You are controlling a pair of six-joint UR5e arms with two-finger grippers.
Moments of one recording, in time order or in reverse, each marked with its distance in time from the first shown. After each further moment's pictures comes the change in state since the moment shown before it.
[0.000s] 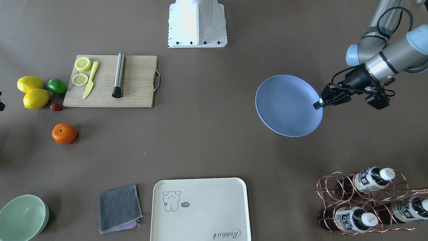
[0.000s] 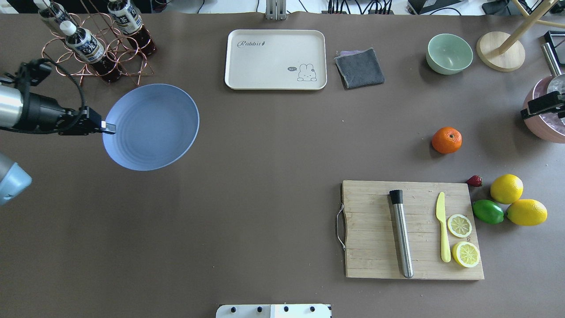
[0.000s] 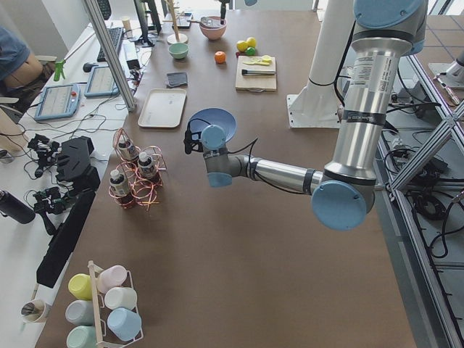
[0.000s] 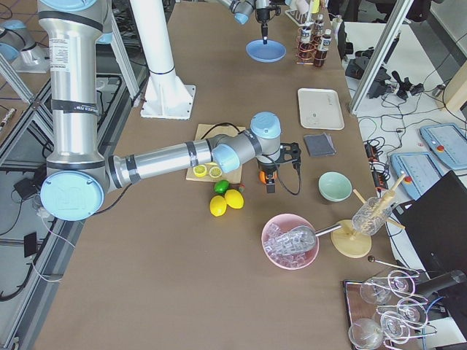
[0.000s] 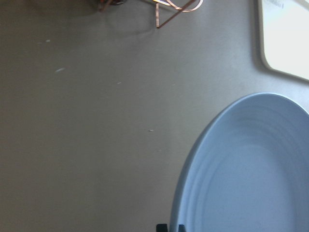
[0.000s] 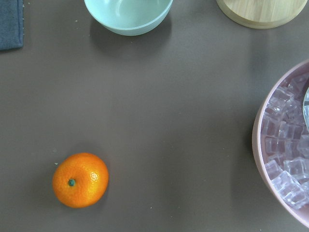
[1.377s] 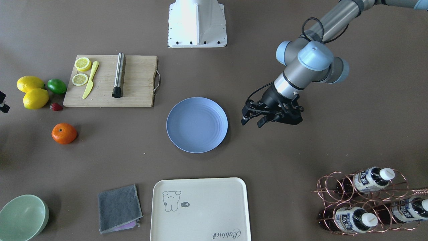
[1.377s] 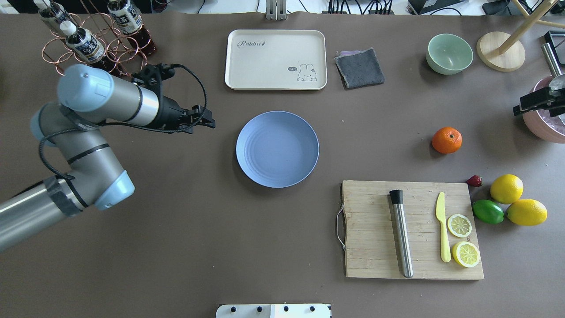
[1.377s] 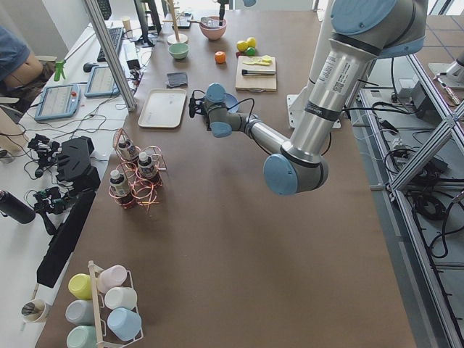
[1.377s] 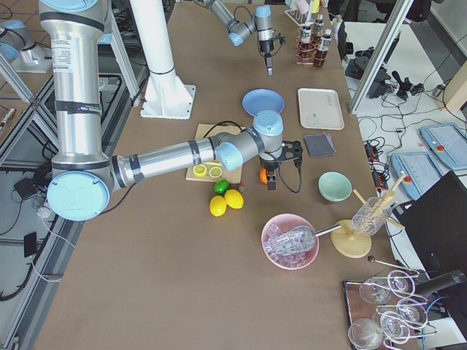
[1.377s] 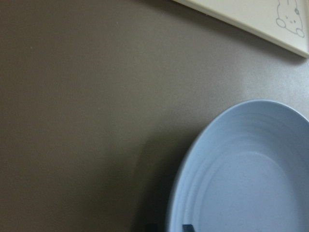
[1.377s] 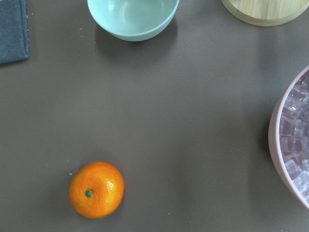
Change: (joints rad) left arm 0.098 -0.201 -0.008 0.369 0.153 0.145; right arm -0.025 0.040 -0.007 -0.008 0.004 0.105
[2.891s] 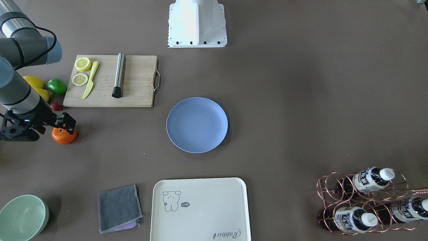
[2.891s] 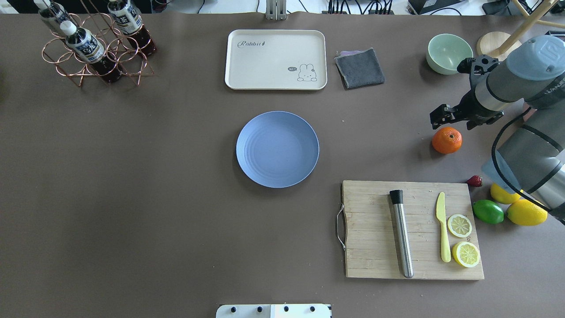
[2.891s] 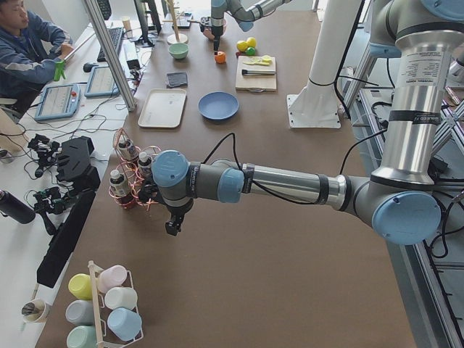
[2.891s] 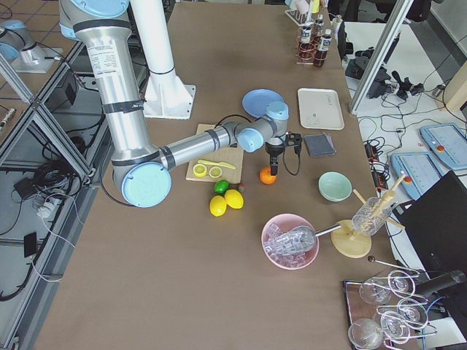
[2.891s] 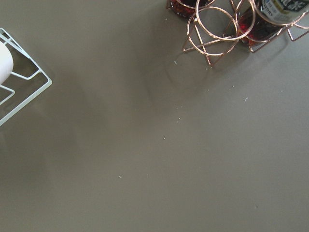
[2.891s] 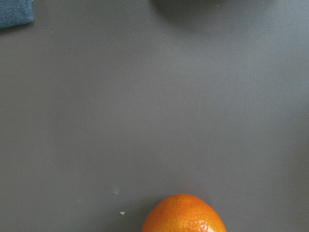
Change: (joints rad) left arm -0.778 0.339 -0.074 0.784 -0.364 1.466; right arm -0.282 0.207 -0.195 0.005 -0.198 0.211
